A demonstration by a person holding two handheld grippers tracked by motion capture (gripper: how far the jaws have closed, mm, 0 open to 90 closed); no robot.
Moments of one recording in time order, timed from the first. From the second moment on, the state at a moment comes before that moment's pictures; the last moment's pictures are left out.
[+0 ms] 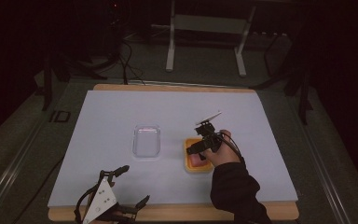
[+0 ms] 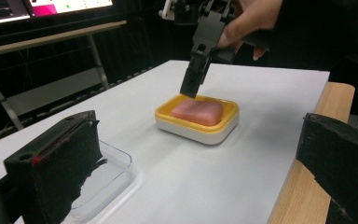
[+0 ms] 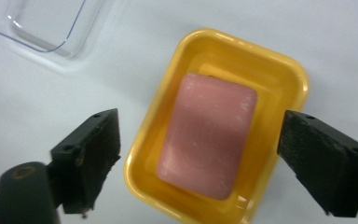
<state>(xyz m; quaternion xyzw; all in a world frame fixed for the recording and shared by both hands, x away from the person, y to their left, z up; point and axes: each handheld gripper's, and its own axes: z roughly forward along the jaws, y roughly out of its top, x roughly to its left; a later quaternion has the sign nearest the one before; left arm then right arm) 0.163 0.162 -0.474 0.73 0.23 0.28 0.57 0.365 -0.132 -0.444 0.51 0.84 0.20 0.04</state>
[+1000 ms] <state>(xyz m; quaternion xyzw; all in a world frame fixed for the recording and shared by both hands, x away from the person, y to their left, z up) 0.157 0.169 -0.477 0.74 0.25 0.29 0.56 0.348 -0.205 -0.419 0.39 0.87 0.28 0.10</state>
